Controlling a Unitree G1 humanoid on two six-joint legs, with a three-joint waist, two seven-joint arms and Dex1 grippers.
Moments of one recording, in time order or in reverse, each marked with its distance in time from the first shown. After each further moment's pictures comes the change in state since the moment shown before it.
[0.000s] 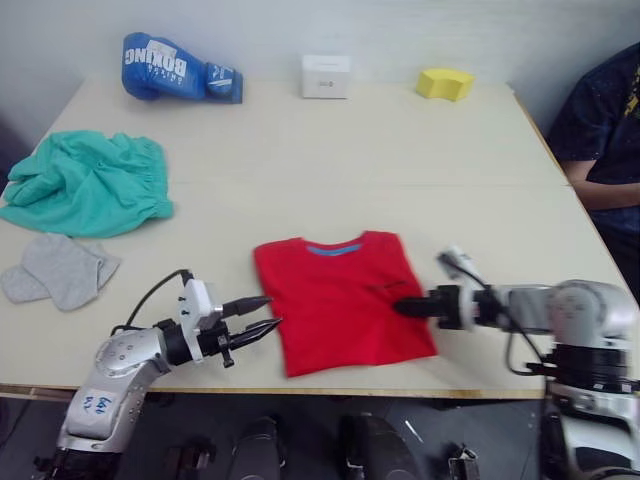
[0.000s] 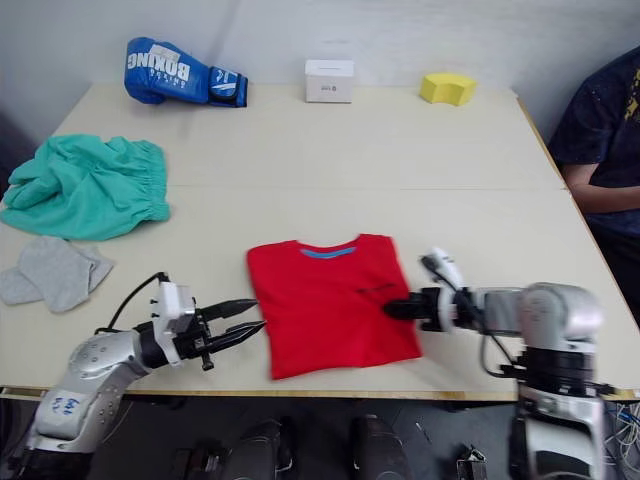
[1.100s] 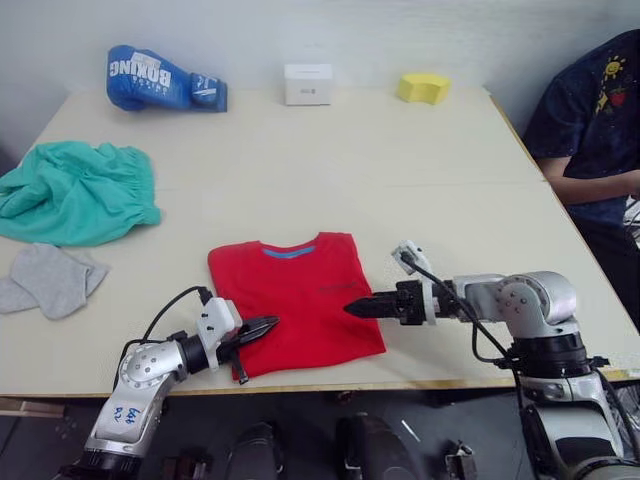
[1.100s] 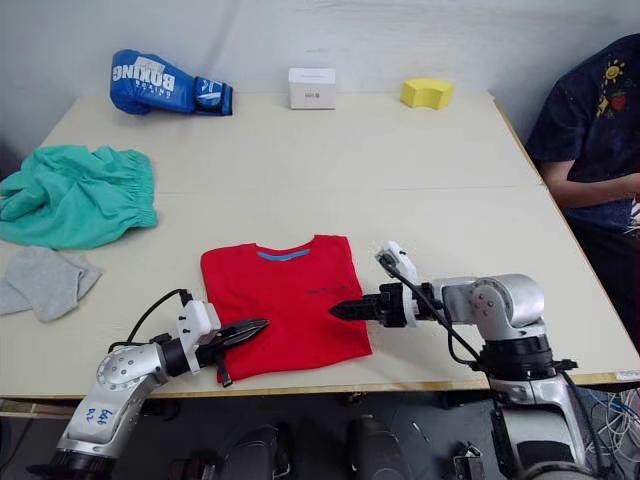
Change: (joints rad) left arm -0.008 -0.098 -0.140 0.225 0.289 -0.242 0.071; right arm -0.158 0.237 0.312 0.055 -0.048 -0.136 0.190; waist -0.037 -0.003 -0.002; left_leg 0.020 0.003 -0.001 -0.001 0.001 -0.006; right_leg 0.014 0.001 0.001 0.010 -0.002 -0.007
